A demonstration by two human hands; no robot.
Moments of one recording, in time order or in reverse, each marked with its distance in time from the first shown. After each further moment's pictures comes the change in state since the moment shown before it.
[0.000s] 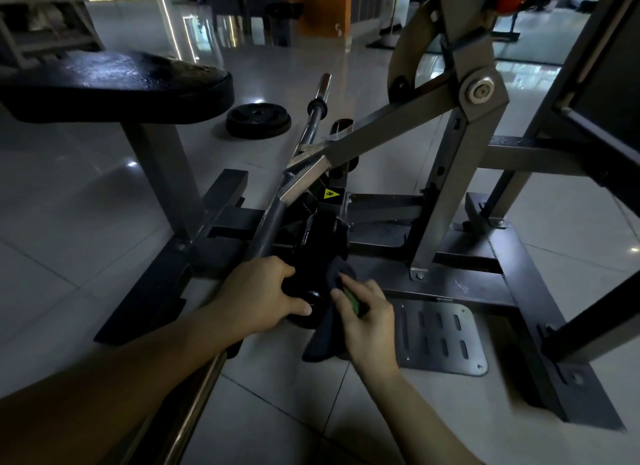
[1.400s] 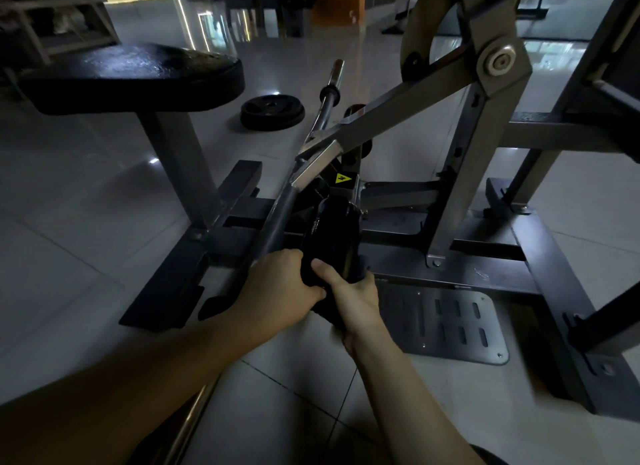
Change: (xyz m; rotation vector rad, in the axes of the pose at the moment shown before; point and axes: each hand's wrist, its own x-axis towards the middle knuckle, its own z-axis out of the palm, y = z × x) left_hand -0.016 0.014 0.020 -0.055 0.124 -0.074; right_hand 0.014 -0.001 0.039 0.562 -0.091 0.717
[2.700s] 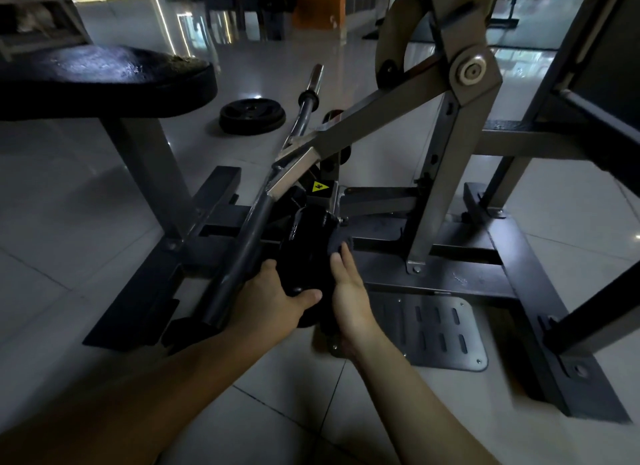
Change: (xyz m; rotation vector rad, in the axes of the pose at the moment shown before) left_hand 0.010 0.010 0.025 -0.345 -0.022 -0.256; right_hand 0.005 -0.031 -0.014 -0.102 -0.083 -0.189
